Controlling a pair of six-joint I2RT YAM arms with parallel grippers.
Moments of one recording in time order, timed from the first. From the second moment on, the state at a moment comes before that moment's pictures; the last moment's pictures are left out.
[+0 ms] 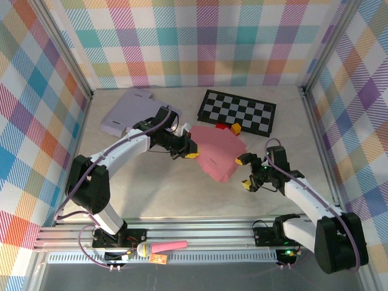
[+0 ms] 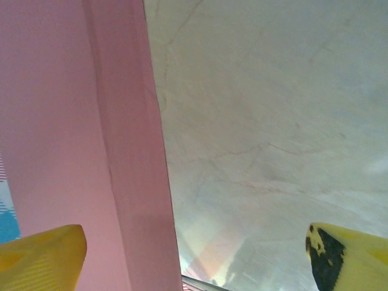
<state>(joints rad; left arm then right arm) -0.52 1.65 1.27 -0.65 0.80 -0.72 0.21 1.08 0.43 -0.20 -0.56 1.39</state>
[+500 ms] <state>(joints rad) -0.52 1.65 1.27 -0.63 0.80 -0.74 0.21 1.20 0.45 0.10 -0.57 1.53</state>
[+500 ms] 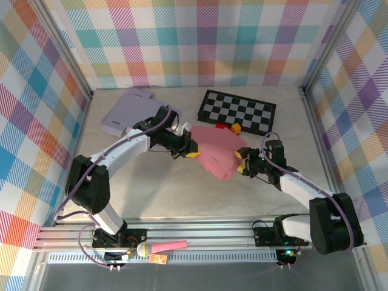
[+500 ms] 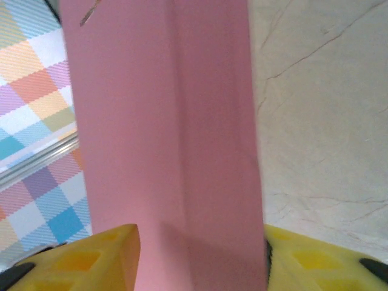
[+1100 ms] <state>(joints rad) -0.51 1.65 1.29 -0.63 0.82 -0.74 0.20 1.09 0.61 -0.06 -0.50 1.51</state>
